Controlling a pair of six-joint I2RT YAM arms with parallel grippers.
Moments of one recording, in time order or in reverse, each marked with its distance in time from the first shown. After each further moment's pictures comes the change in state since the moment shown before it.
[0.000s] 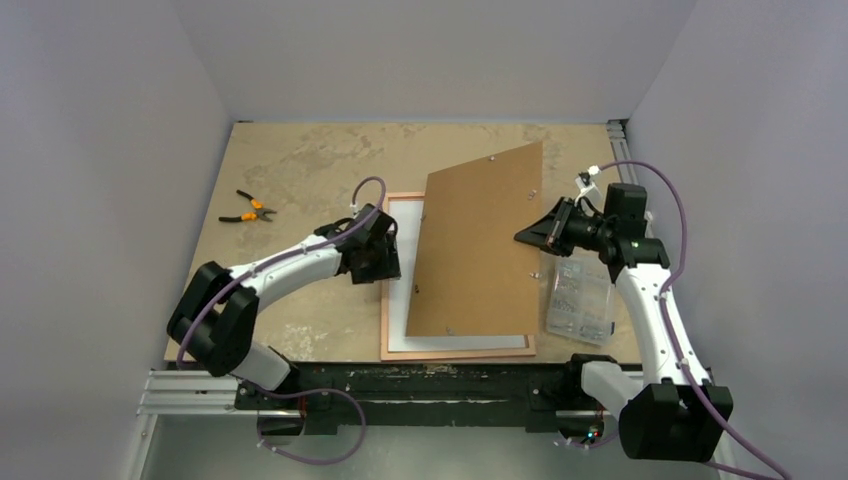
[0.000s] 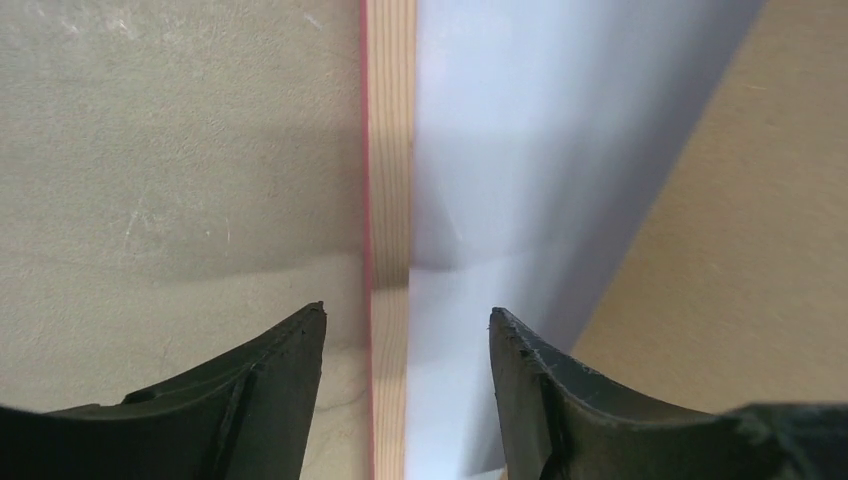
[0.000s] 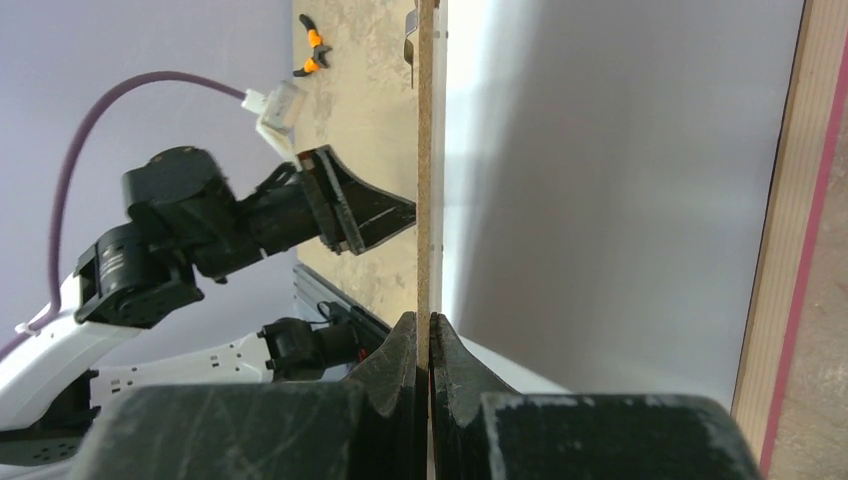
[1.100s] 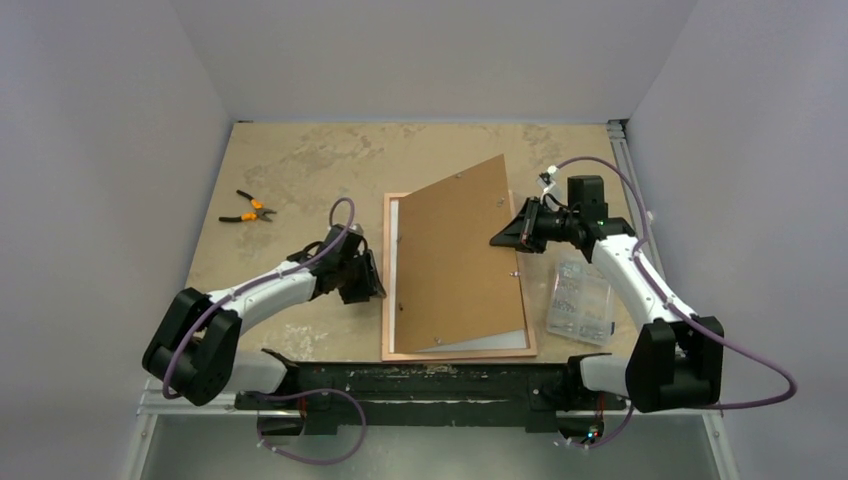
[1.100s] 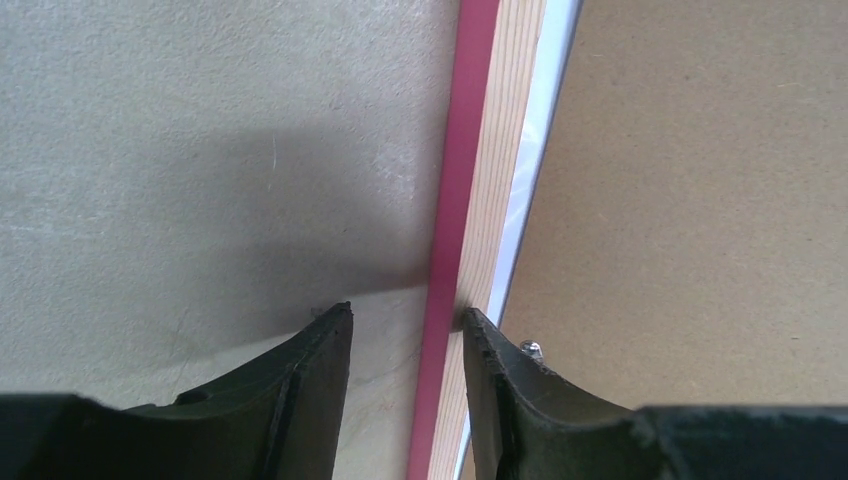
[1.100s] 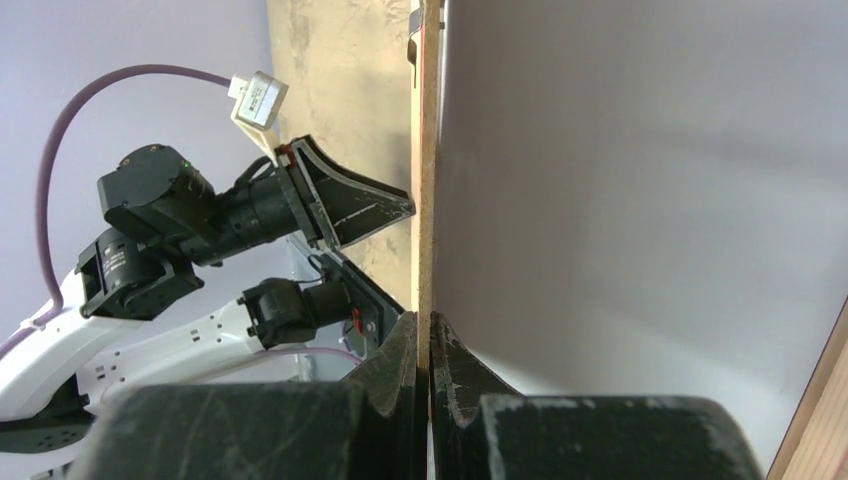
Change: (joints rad) left arm 0.114 -0.210 -0.301 0.186 0.188 -0.001; right arm 0.164 0.229 0.010 0.113 -0.006 0.000
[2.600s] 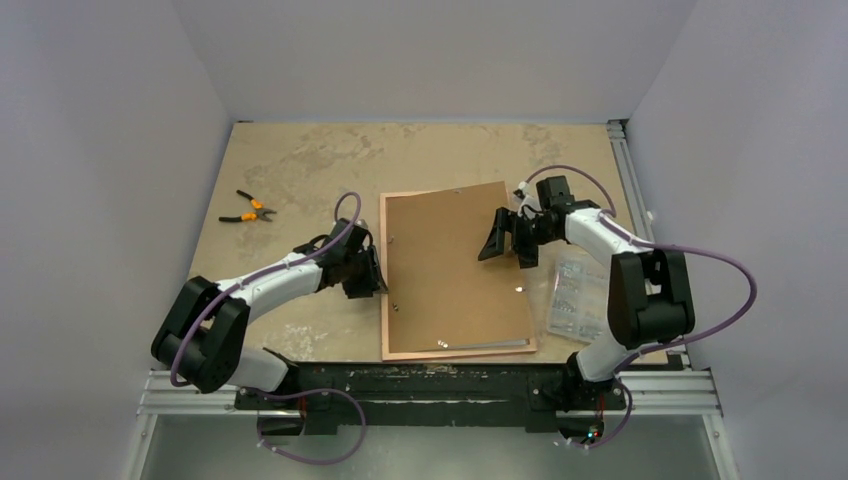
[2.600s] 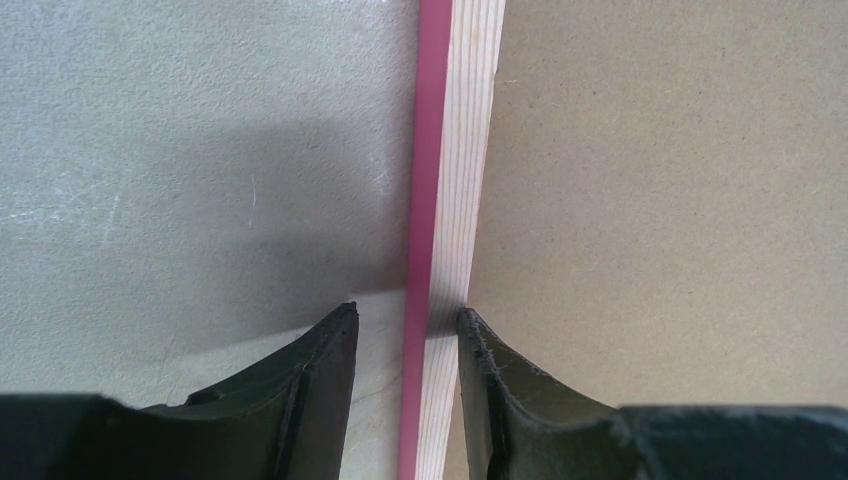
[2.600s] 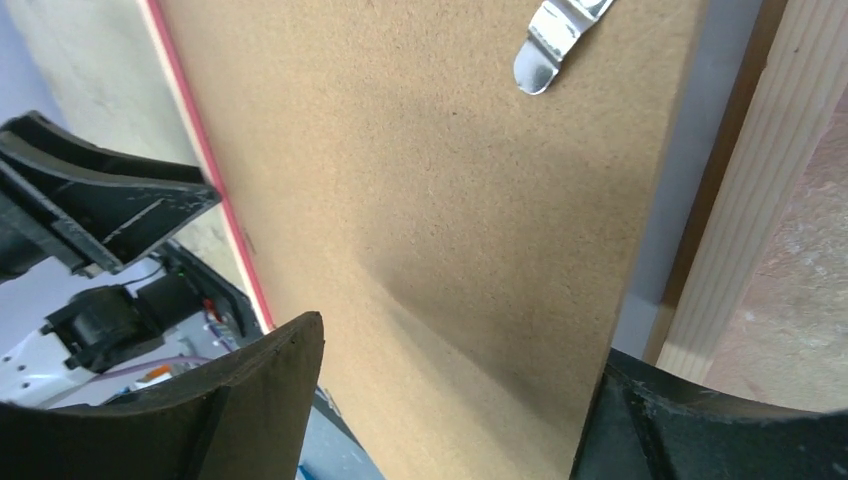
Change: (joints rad) left arm 0.001 0.074 0.067 -0.015 -0.004 0.015; right arm 0.051 0.342 0.081 -0.119 0.174 -0.250
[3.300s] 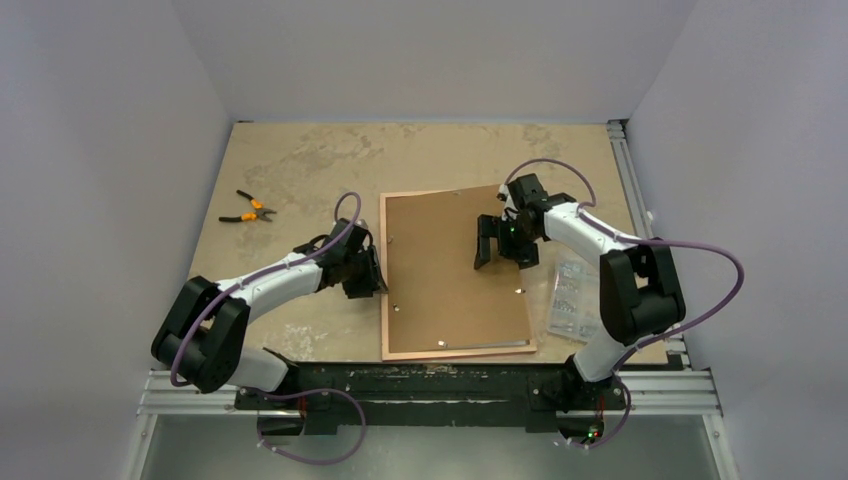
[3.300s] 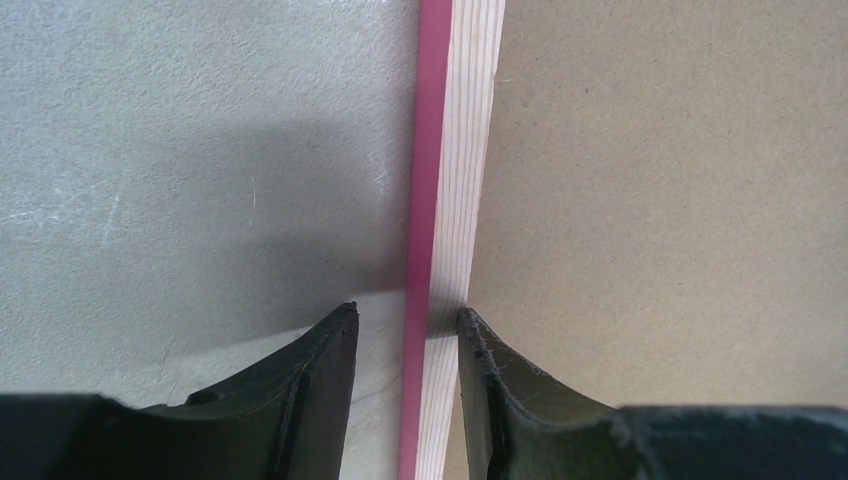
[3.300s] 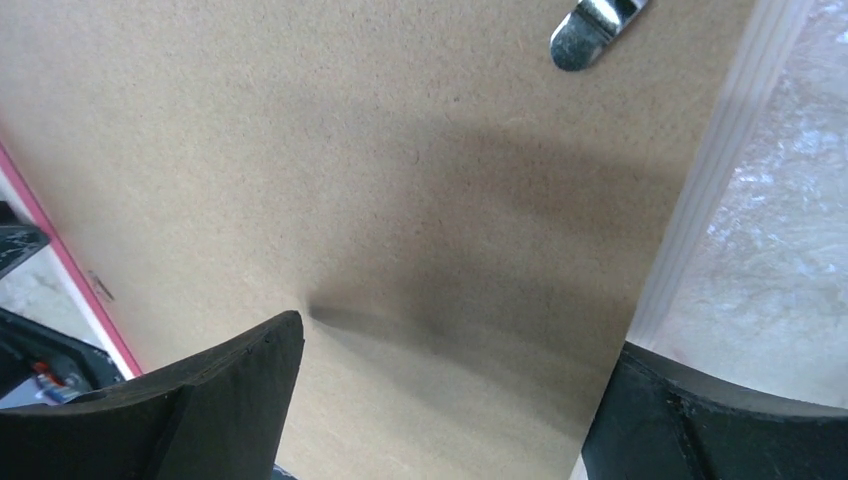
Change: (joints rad) left arm 0.000 0.001 0.000 0.000 0.000 0.000; right arm 0.155 0.050 0.087 -0.104 0.343 -0.026
